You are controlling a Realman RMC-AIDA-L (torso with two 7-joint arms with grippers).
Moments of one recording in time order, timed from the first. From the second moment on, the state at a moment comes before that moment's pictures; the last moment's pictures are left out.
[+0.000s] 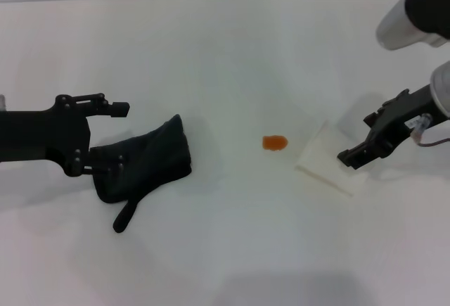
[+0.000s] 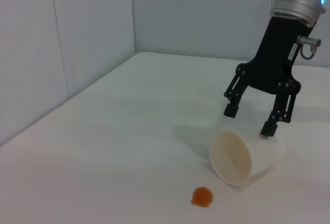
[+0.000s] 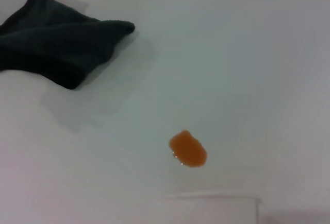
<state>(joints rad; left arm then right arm) -0.51 -1.98 0.72 0.72 2.07 1.68 -1.22 0.48 2.02 -1.50 -1.55 -2.51 -1.52 2.56</state>
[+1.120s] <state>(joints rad) -0.51 -1.98 0.71 0.72 2.07 1.68 -1.22 0.48 2.02 -1.57 -1.48 -2.50 -1.43 2.59</state>
